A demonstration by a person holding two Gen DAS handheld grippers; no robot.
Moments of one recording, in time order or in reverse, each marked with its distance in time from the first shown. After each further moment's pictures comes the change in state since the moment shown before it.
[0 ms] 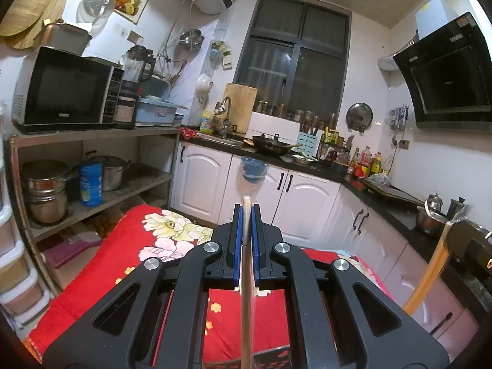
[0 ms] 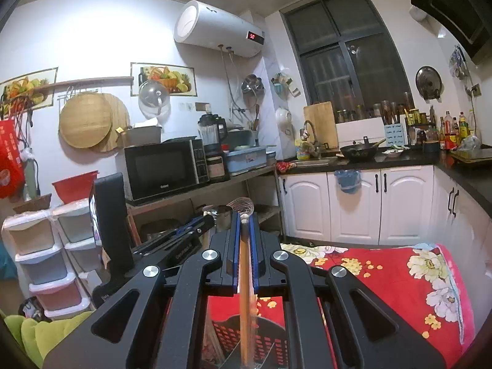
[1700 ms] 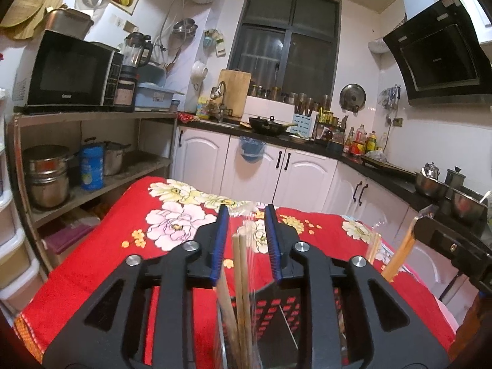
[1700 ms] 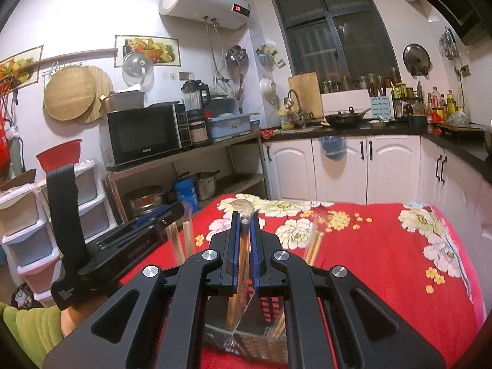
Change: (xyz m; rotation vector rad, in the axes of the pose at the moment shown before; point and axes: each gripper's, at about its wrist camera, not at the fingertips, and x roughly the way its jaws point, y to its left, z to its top) left arm -0.017 0.020 -0.072 0.041 0.052 -0.020; right arm 0.005 -0.015 -0.083 0.017 0.125 -0.079
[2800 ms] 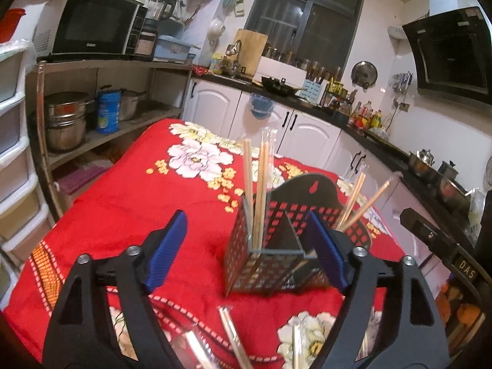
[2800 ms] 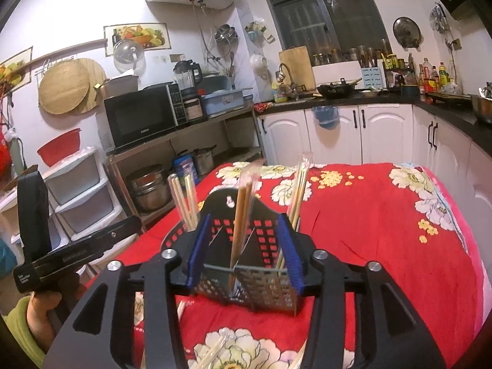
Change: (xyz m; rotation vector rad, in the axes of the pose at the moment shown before) left arm -0.074 0.025 -0.032 -0.105 0.218 0.018; right arm -0.036 -0.001 -0.036 0.065 0.115 -0.005
